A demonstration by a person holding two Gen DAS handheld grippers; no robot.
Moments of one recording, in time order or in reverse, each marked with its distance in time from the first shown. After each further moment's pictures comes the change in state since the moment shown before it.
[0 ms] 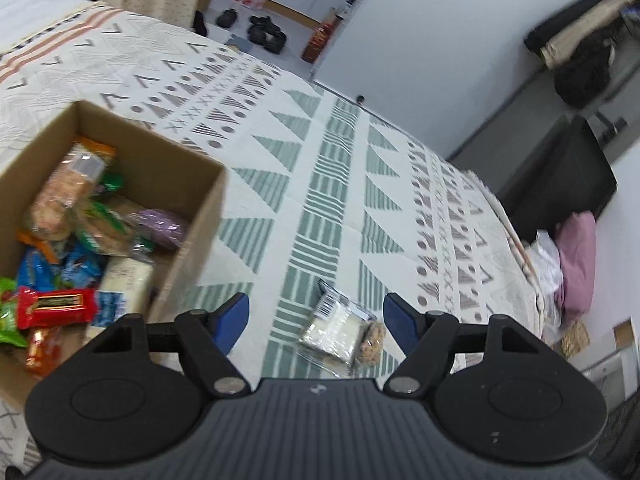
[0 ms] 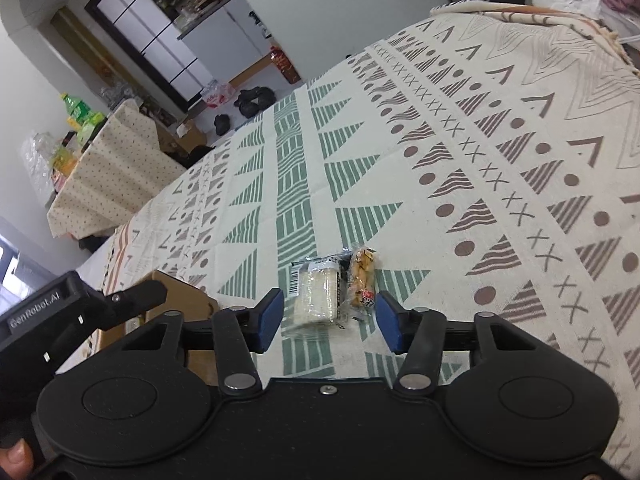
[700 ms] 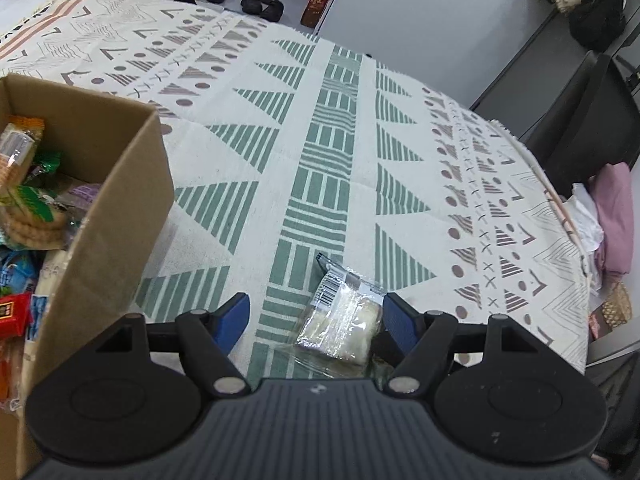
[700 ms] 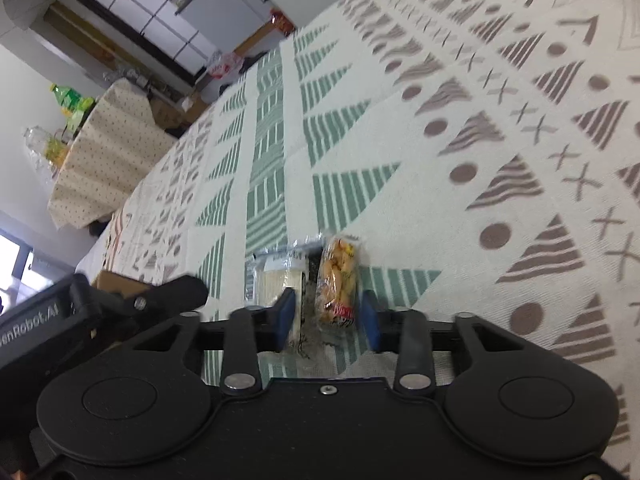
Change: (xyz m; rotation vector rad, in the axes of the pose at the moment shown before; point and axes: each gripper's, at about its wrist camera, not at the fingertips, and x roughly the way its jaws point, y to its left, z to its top) left arm 0.078 -0.016 -0.009 0.068 0.095 0.089; right arm 0.082 -0.037 0.002 0.052 0.126 0.080
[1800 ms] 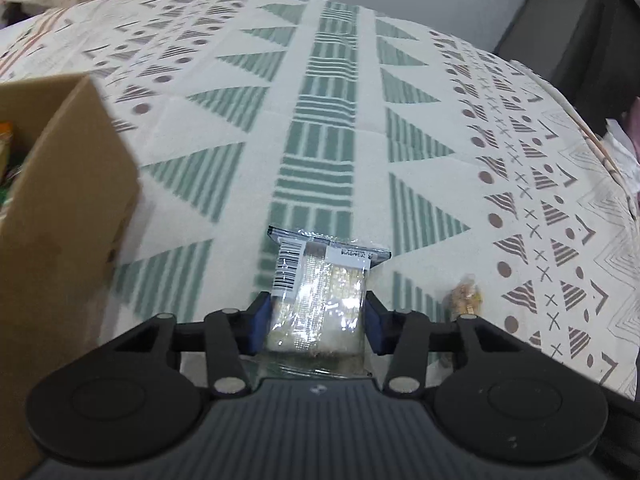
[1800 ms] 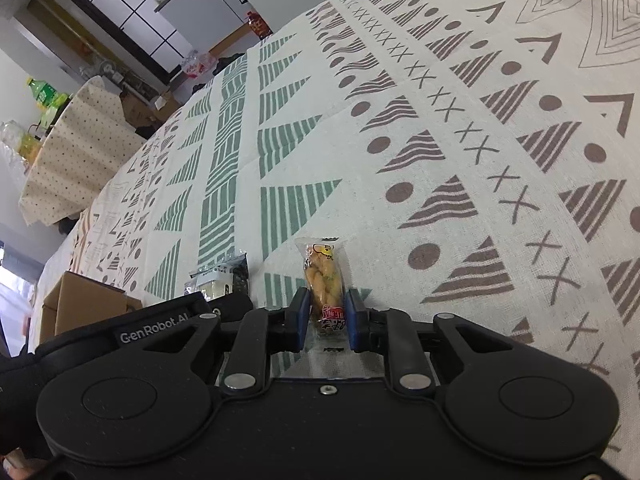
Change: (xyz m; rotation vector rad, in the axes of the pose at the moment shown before) left arm 0.033 -0.024 -0.019 0.109 0.070 0.145; right arm -0.015 -0.017 0.007 -0.019 -0.021 -0.105
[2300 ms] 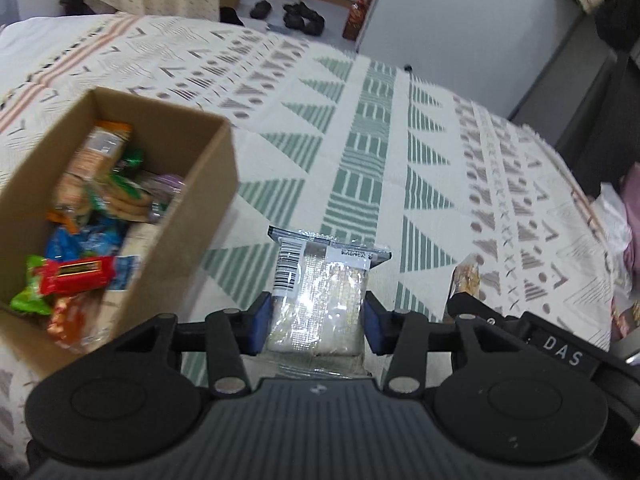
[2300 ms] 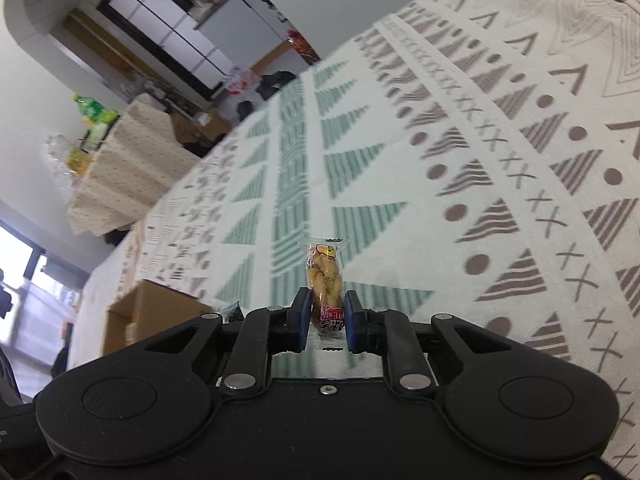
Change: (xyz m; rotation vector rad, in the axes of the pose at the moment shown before) left arm -0.094 0.024 -0.013 -0.141 -0.113 0.021; right arm -0.040 0.023 0.003 -0.009 -0.050 0.153
